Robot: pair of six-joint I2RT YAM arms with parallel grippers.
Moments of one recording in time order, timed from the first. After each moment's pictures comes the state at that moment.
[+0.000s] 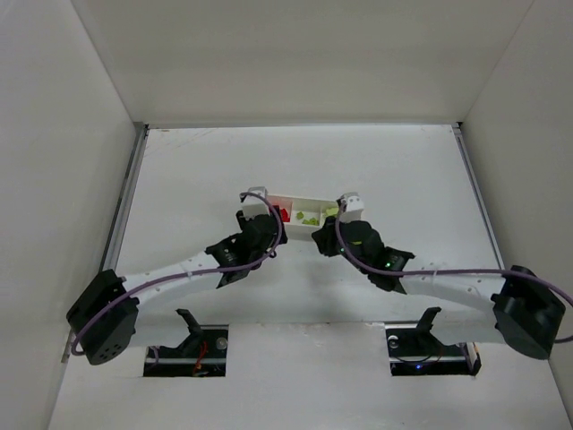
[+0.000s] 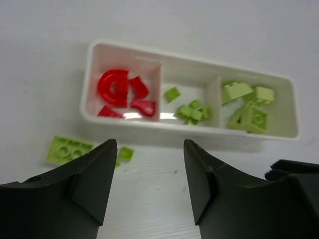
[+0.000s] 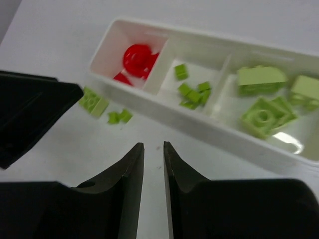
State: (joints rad) left arm -0.90 1.24 0.68 0.05 -0.59 -0.62; right arm 0.87 1.16 0.55 0.25 0.36 0.54
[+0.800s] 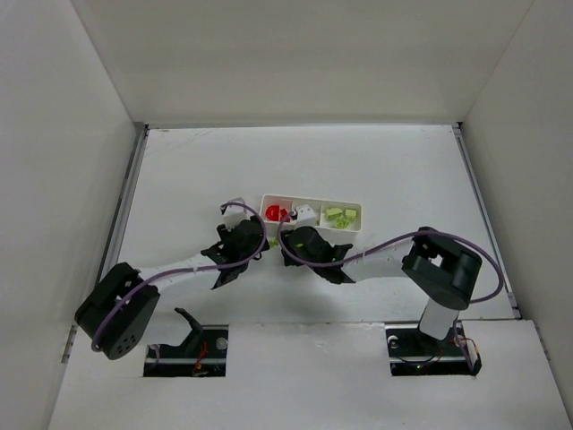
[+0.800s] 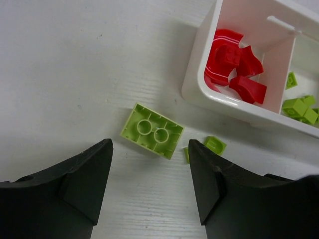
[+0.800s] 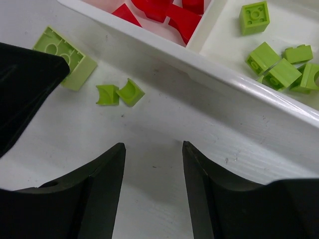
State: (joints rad) left arm -0.72 1.26 0.46 0.09 -0.55 -0.74; right arm 1.04 1.74 0.82 0.26 0.40 0.54
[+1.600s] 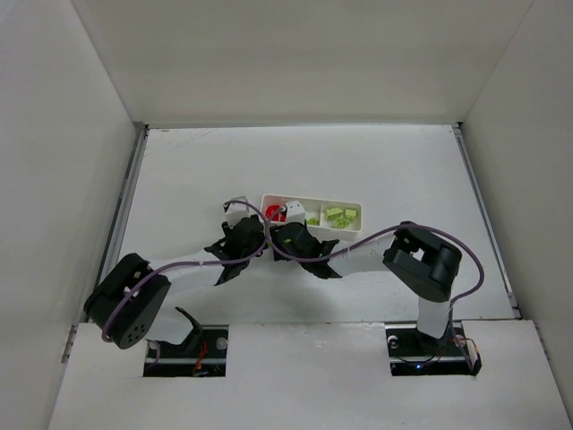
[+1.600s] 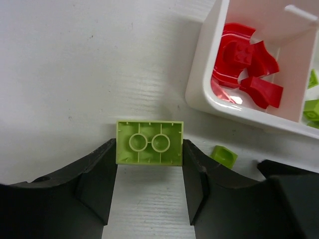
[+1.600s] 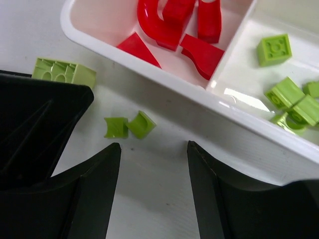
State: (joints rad) left arm -0.68 1.39 0.47 0.19 -0.50 -0.68; right arm 1.04 1.86 0.93 0.28 0.44 0.53
